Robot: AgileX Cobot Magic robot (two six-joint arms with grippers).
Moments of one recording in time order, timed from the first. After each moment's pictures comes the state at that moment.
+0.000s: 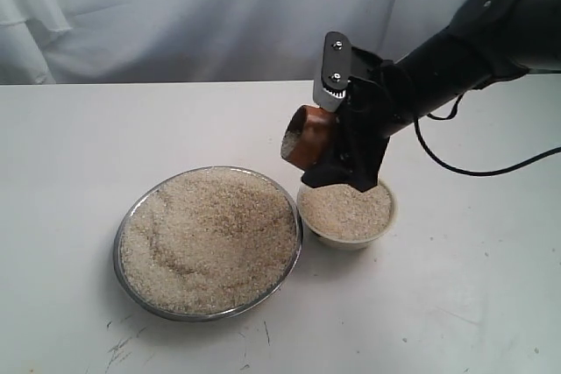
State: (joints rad) left arm 0.01 0.01 0.00 -0.04 0.29 0.01; right arm 0.43 1.90 -1.33 0.82 0.84 -1.68
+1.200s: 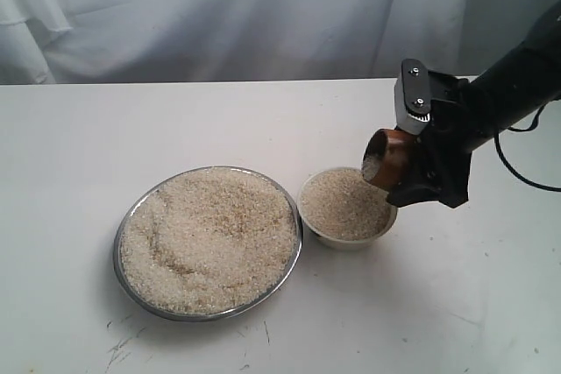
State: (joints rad) left arm 0.01 0.01 0.00 -0.04 0.29 0.01; right arm 0.23 1.90 -1.26 0.67 0.91 -1.77
